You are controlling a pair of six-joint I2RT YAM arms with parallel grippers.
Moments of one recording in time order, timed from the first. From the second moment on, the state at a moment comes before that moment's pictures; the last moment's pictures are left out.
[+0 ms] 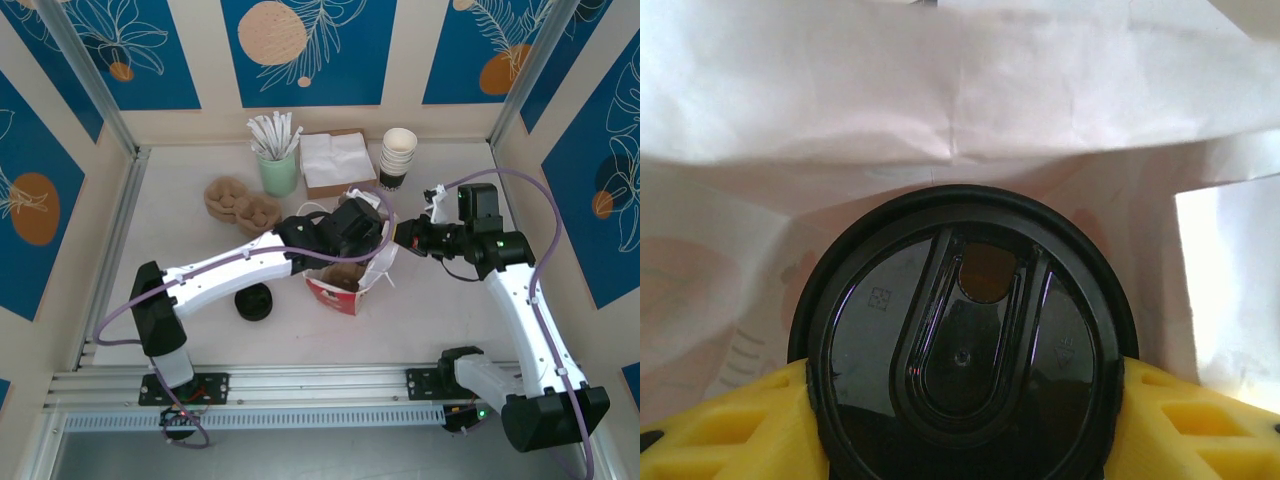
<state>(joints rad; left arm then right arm) -1.09 1.75 1.66 -0.70 -0.35 -0.40 0.13 1.00 1.07 -0.86 -0.73 0.53</state>
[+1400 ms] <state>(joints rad) -1.01 1.81 1.65 -0.63 -0.21 -0.38 0.06 1.40 1.59 -1.08 -0.62 0.10</state>
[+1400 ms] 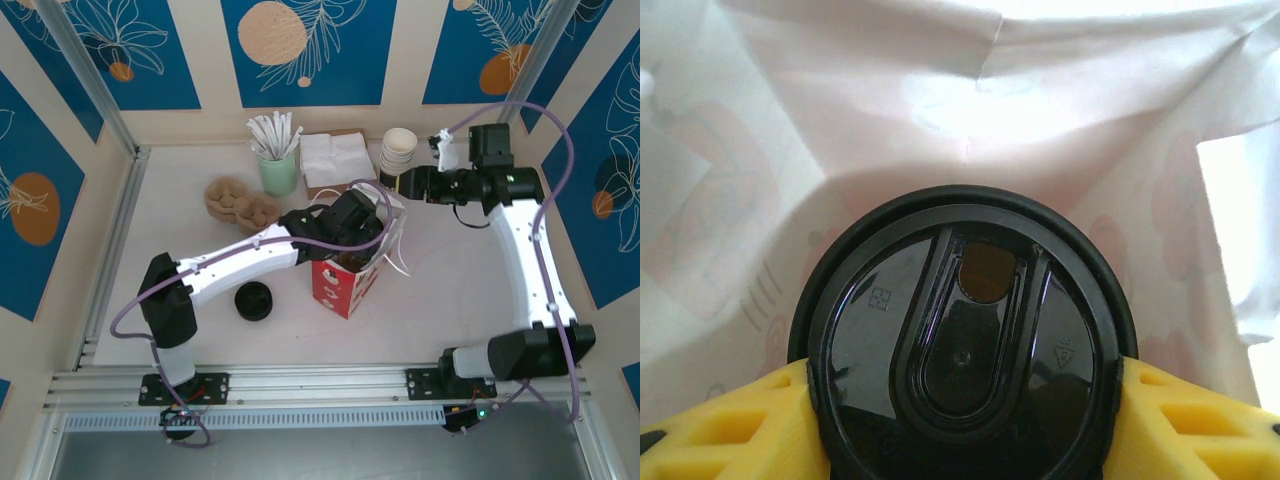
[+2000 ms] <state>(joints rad) -1.01 1.81 1.67 -0.67 -0.19 -0.37 0.15 1.56 1.64 -1.16 -0.62 -0.15</state>
